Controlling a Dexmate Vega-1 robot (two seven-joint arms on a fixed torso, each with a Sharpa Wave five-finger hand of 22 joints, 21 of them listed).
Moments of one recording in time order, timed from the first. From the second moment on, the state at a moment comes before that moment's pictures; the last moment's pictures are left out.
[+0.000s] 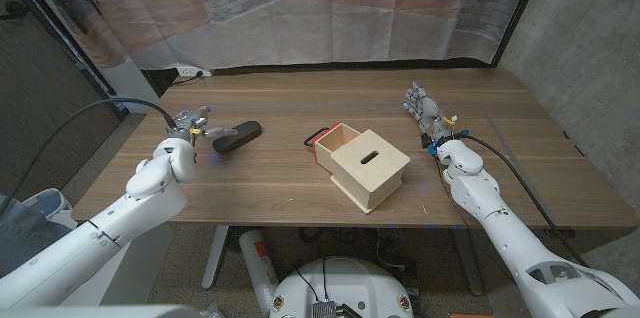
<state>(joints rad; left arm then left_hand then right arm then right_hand) 1.12 0.87 0.28 -1.99 0.55 0.77 0.02 0.64 -0.15 0.14 -0.11 0.37 0.06 0.09 0.23 0.19 0.14 0.09 0.25 0.20 0.08 0.12 0.21 0.18 -0.08 0.06 0.20 0.17 -0.85 -0.29 -0.17 -1.24 0.42 0.21 0.10 0.24 0.01 0.31 -0.07 0.21 0.20 0.06 0.19 0.18 0.21 0.07 0.21 0.18 0.08 0.02 0.19 0.18 0.16 -0.04 0.28 0.18</state>
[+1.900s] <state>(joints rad) 1.08 0.85 0.31 -1.89 0.46 0.72 0.00 0.67 -0.12 0.13 -0.11 0.39 0.15 0.10 0.24 0.19 0.22 0.04 0.26 0.20 0.13 0.06 0.21 0.18 -0.07 0.01 0.20 0.17 -0.87 -0.30 -0.17 -1.27 0.41 0.18 0.08 0.24 0.01 0.31 -0.08 0.21 0.20 0.06 0.19 0.18 0.21 0.07 0.21 0.18 0.08 0.02 0.19 0.18 0.17 -0.04 0.27 0.18</state>
